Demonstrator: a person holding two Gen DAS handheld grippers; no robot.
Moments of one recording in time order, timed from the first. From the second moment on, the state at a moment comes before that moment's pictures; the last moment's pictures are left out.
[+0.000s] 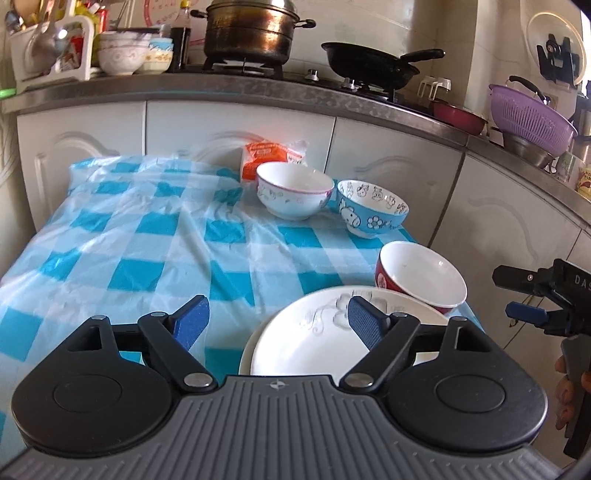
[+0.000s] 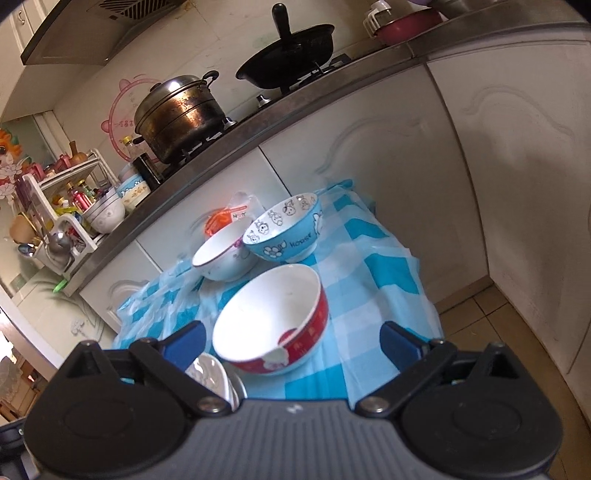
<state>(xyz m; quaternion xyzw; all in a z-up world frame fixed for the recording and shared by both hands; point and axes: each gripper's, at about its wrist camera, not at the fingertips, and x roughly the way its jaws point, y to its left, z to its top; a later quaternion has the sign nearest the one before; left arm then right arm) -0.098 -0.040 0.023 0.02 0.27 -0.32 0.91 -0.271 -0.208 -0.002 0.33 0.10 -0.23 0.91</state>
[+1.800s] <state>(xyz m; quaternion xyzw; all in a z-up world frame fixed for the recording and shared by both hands) 0.142 -0.163 -0.009 -0.10 0.37 -0.30 0.87 0.044 -0.369 0.055 0.27 0.26 -0.08 0.92</state>
